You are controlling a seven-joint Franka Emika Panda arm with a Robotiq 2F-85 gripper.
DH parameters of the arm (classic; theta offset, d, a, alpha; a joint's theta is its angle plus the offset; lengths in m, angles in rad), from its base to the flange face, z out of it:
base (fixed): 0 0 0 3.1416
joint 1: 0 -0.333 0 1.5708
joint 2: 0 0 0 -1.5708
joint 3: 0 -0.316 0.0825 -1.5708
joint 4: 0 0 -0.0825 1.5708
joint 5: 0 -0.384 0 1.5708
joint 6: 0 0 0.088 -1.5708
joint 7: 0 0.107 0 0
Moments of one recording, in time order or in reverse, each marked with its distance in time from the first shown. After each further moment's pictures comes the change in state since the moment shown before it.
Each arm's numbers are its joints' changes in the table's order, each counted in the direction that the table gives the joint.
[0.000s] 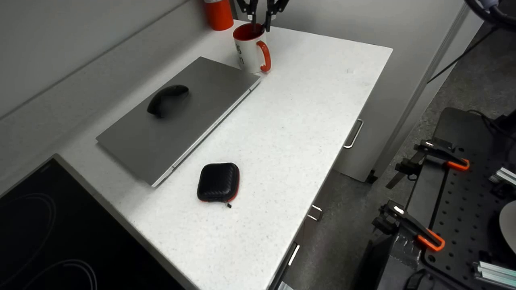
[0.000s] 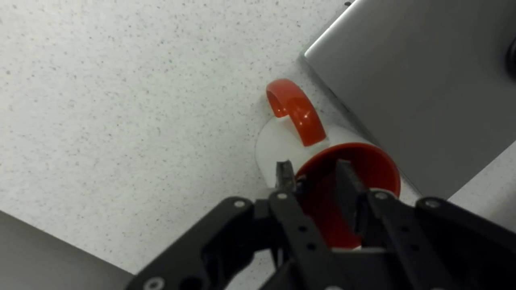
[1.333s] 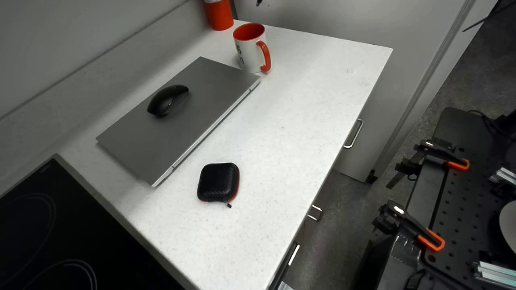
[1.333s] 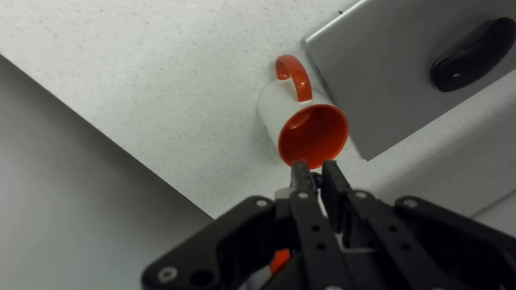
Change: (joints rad) arm 0.024 -0.347 0.014 -0.180 0.058 0.006 -0.198
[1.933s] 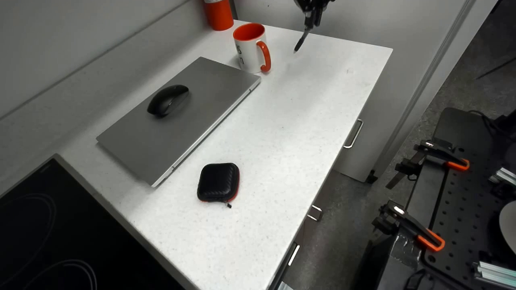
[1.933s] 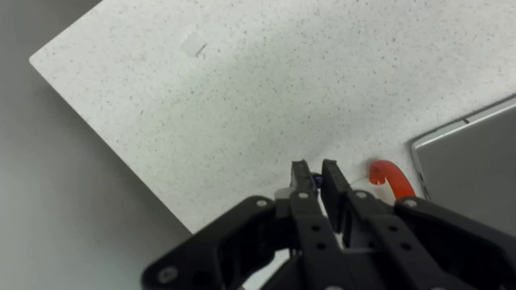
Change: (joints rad) arm 0.034 -0.006 -0.059 -0.236 0.241 -0.095 0.089
